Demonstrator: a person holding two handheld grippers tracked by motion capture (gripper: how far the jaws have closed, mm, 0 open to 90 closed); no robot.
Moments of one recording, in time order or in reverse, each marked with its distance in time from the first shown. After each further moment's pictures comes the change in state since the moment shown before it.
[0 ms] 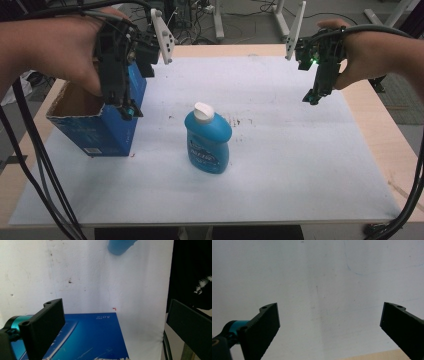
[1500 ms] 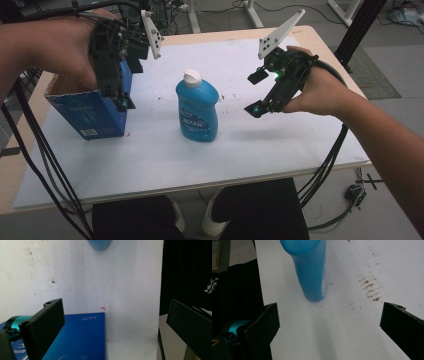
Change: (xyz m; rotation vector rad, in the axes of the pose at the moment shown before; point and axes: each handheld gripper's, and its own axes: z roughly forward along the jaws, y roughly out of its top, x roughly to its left) left arm -0.037 -0.004 0.019 0.012 0.015 0.036; right arm 0.140 0.011 0.019 -0.638 0.061 0.233
